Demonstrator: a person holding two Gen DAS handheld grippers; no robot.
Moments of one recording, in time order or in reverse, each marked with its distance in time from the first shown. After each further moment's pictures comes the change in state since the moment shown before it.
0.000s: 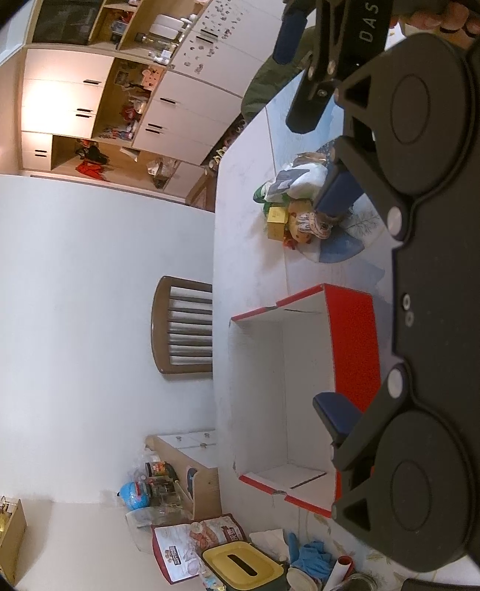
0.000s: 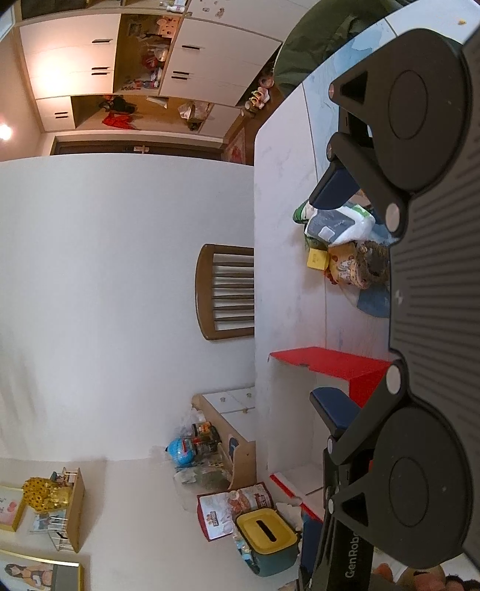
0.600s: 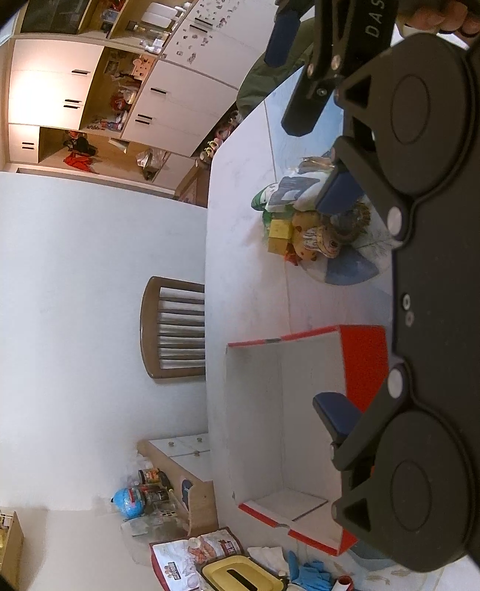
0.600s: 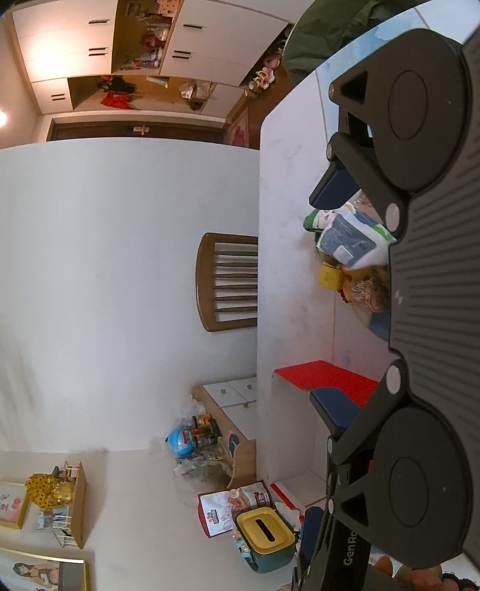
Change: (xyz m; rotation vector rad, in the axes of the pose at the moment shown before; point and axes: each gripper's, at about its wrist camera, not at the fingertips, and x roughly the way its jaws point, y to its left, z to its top) left arm 0.041 -0.050 0.014 -0.008 0.031 0.048; right arm 0.038 -0.063 0.009 -0.008 -0.003 0.080
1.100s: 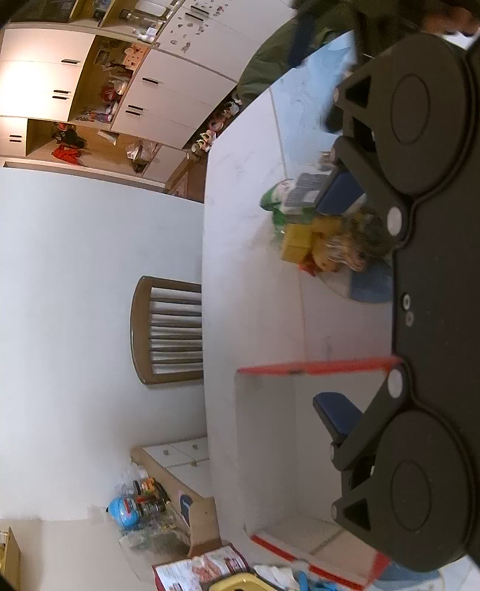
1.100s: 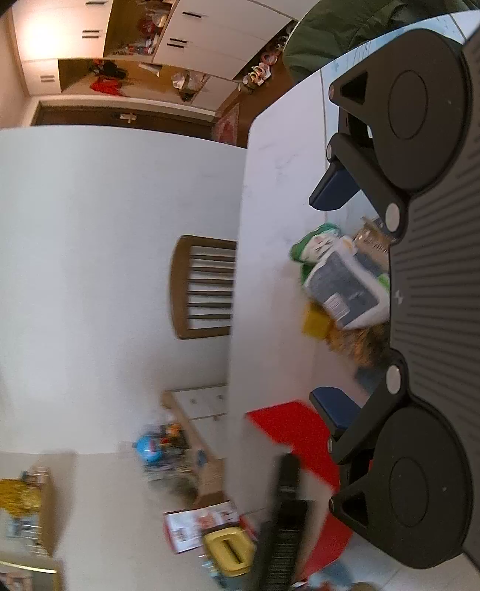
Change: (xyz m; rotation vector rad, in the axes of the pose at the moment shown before) left arm 0.065 -0.020 0.035 -0.115 0.031 0.189; right arm 0.067 -0.063 -0.006 -0.064 0.102 0.006
